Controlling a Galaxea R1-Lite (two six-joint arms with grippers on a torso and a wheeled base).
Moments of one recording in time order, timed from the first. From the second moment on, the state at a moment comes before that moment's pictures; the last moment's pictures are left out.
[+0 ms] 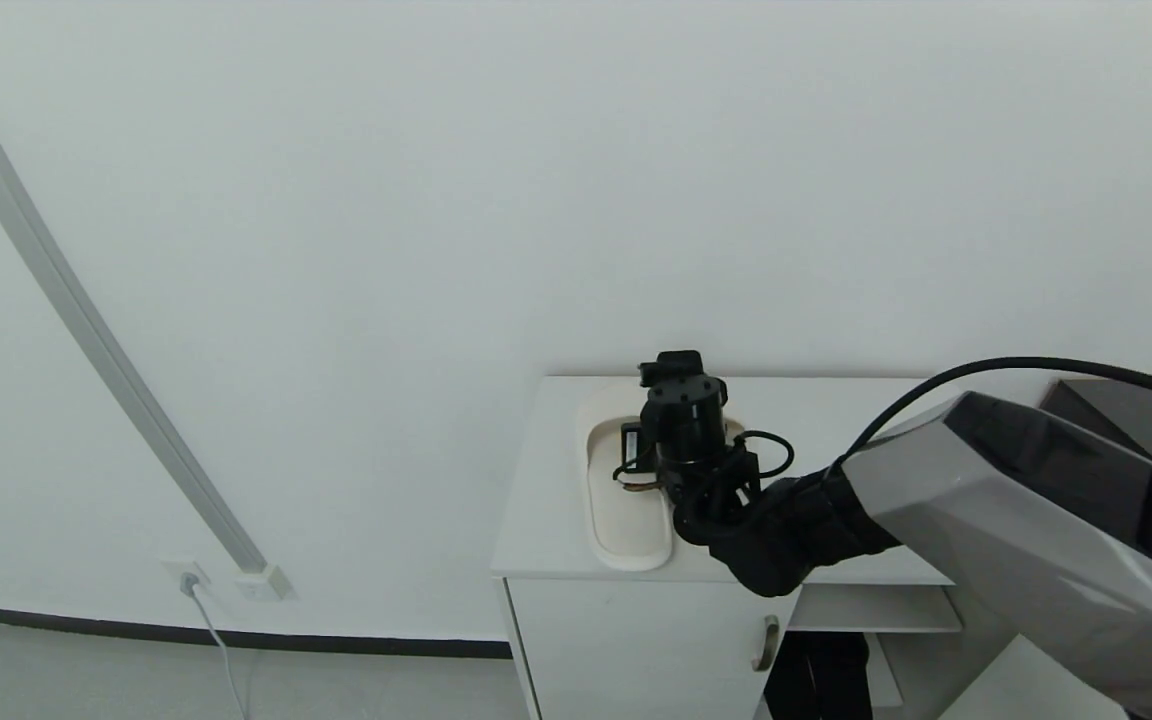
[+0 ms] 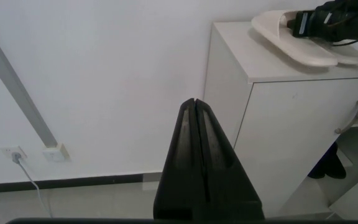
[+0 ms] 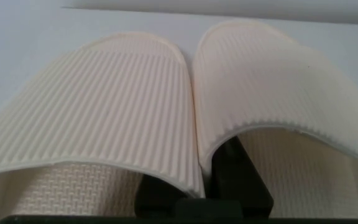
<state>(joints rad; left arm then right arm) 0.00 0.00 0.00 0.00 -0.08 0.00 0.75 2.35 -1.46 -0.71 -0.60 0.17</state>
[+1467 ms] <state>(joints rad) 0.00 0.00 0.00 0.00 -0.08 0.00 0.85 1.68 -0.69 -0.73 -0.29 0.17</state>
